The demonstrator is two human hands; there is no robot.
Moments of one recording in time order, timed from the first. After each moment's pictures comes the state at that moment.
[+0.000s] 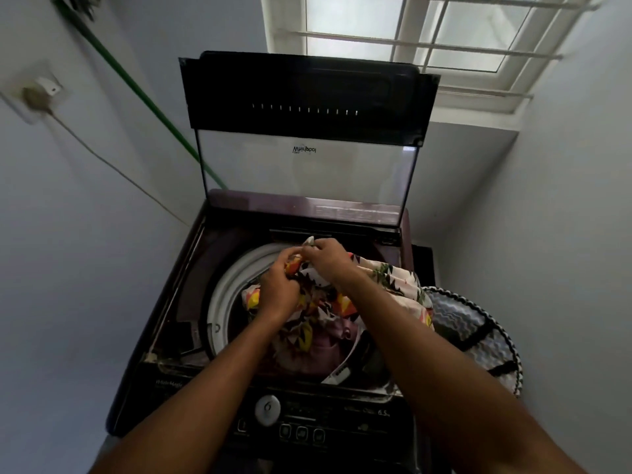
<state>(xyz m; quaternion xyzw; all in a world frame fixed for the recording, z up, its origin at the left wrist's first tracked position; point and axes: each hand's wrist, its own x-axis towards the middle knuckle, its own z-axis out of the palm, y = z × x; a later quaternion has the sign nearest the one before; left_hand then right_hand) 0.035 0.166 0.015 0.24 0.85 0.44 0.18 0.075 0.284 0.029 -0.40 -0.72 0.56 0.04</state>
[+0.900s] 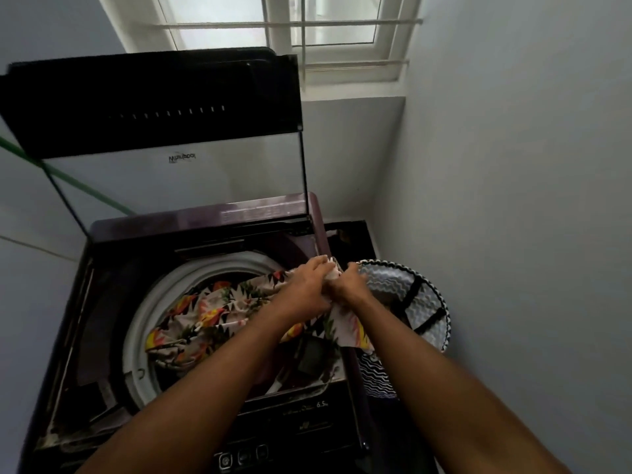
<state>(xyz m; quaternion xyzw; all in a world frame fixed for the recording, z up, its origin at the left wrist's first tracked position) 0.135 0.286 -0.016 0.61 0.72 0.16 0.29 0.240 0.367 -0.043 -0.64 -0.59 0.48 -0.01</state>
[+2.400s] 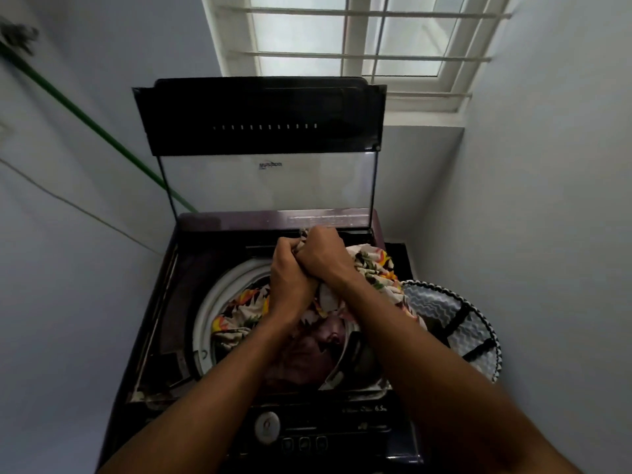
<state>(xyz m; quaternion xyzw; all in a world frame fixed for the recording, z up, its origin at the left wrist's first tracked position) 0.062 0.204 0.052 0.31 0.80 0.50 0.13 0.094 0.286 0.093 -0.43 -0.84 0.32 0.07</state>
